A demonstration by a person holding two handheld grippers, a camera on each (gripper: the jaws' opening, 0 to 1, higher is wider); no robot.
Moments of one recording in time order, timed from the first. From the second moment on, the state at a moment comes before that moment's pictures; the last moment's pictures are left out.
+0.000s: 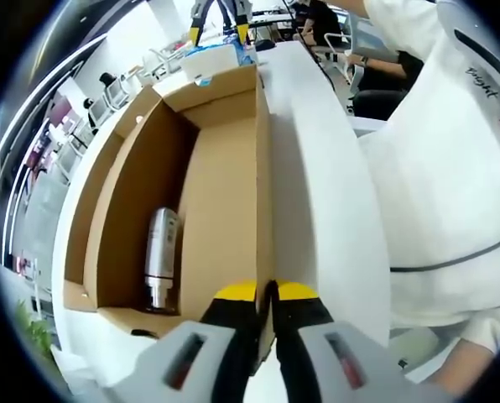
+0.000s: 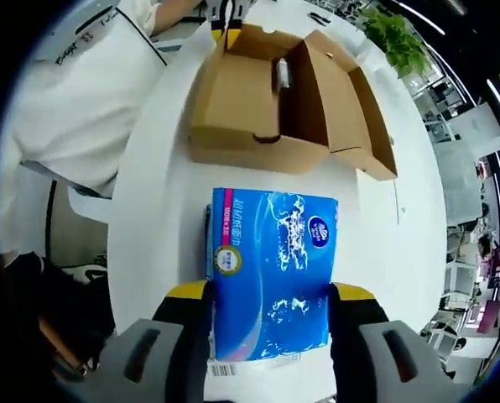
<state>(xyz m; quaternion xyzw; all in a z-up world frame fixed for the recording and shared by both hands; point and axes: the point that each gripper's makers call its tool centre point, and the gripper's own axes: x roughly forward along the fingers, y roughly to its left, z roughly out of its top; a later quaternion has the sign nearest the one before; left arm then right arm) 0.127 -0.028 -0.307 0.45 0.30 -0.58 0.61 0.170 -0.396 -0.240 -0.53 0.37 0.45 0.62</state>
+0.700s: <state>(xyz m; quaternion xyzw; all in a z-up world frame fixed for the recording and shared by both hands) 0.126 -0.029 -0.307 0.45 0.30 -0.58 0.61 0.170 -0.353 -0.192 -0.39 0.27 0.45 0.75</state>
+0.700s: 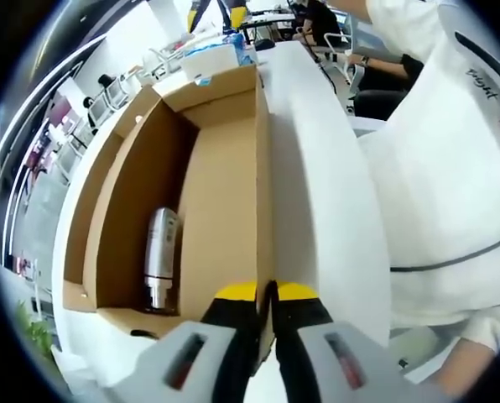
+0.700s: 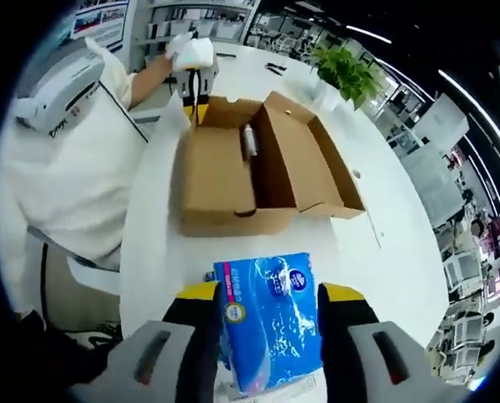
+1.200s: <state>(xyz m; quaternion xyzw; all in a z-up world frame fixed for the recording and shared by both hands) 0.126 -0.030 -0.307 0.45 0.29 -0.58 0.61 0.196 -0.354 -0.159 -0.18 0.16 0.40 0.88</state>
